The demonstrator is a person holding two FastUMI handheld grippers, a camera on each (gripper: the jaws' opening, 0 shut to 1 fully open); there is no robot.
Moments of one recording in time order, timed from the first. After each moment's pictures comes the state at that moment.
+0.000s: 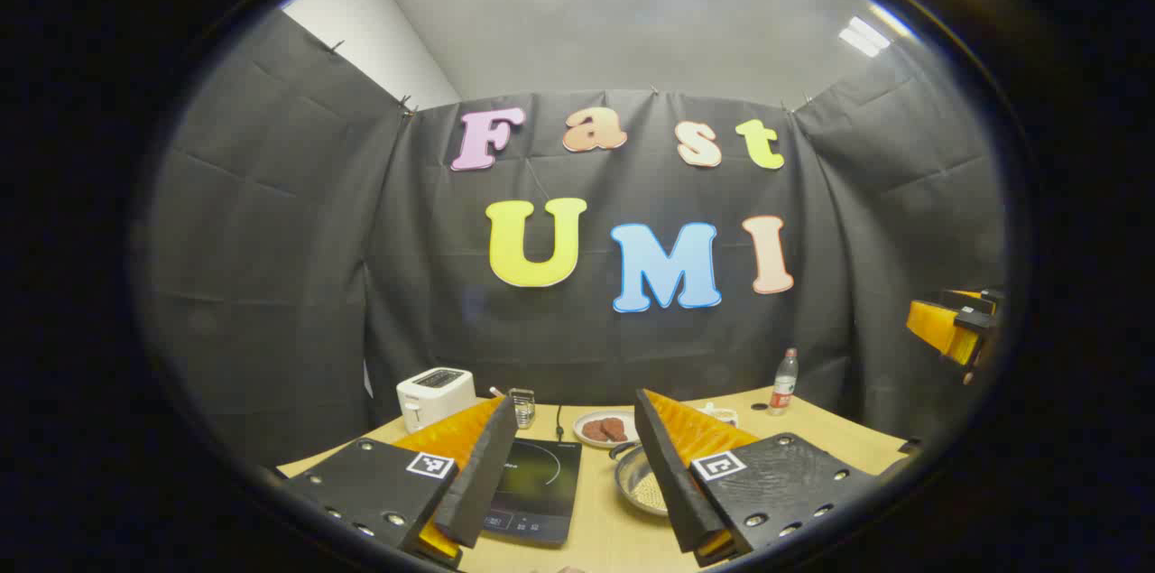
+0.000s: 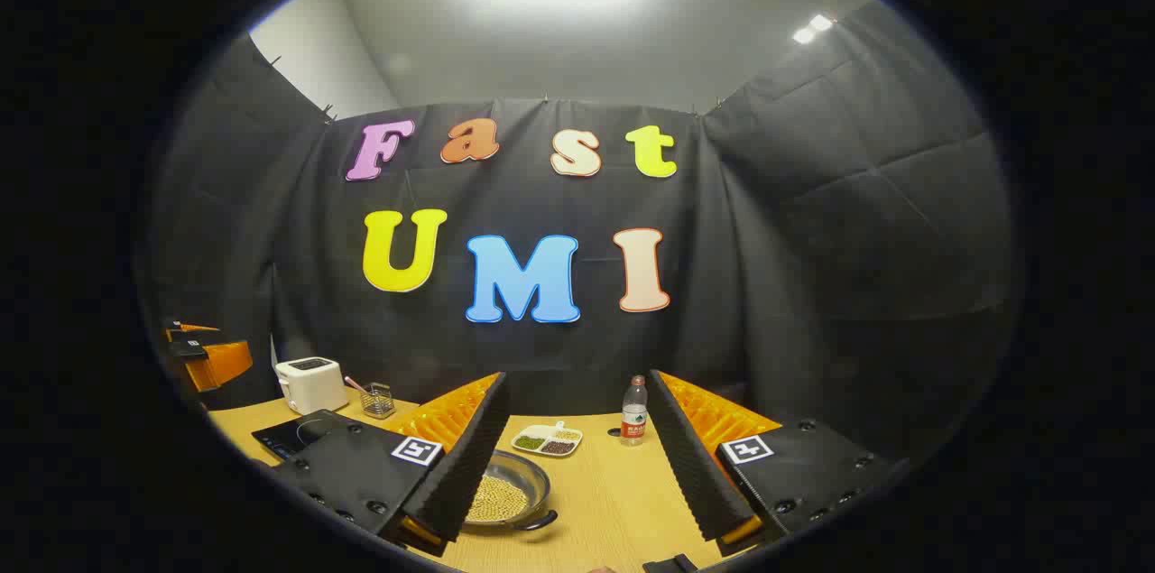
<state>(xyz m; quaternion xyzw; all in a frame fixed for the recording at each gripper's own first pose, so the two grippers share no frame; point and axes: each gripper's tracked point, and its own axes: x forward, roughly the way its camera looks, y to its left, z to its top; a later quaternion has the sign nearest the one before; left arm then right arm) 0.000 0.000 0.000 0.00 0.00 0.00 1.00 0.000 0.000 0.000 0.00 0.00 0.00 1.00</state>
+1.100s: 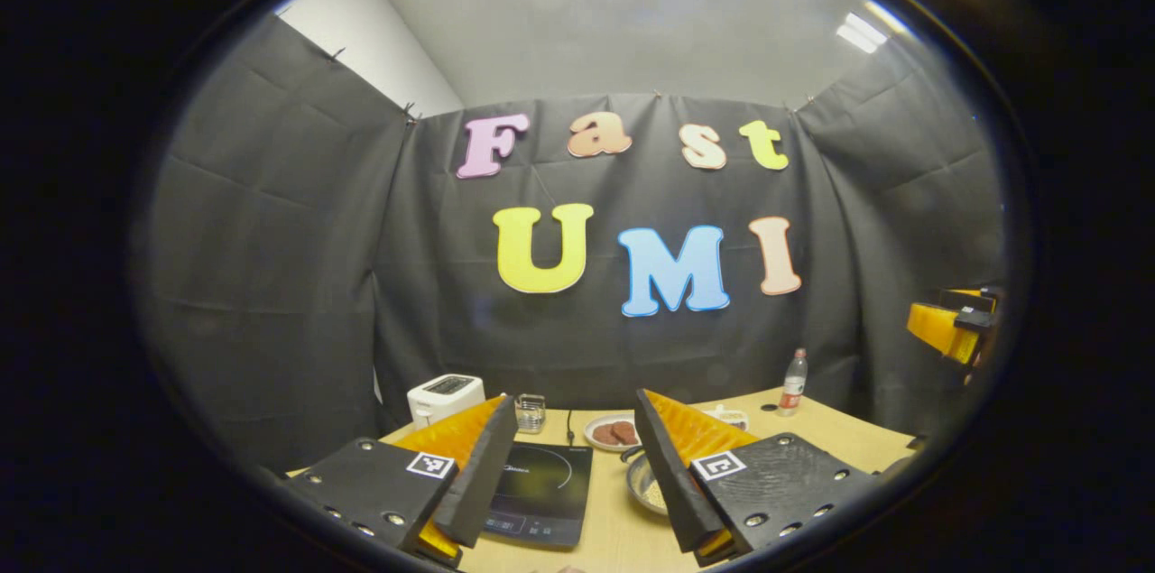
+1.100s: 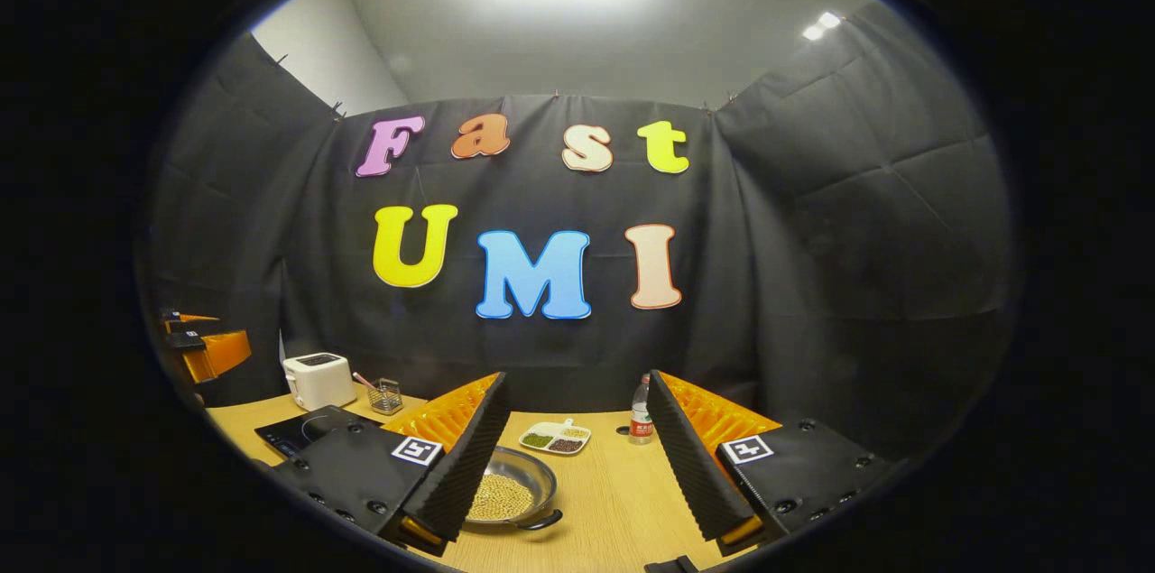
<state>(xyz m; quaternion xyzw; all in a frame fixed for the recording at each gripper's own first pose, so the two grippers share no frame) -0.001 0.009 0.006 0.01 -0.01 0.01 1.00 0.008 0.006 -0.004 -0.01 0.01 0.02 1.00</state>
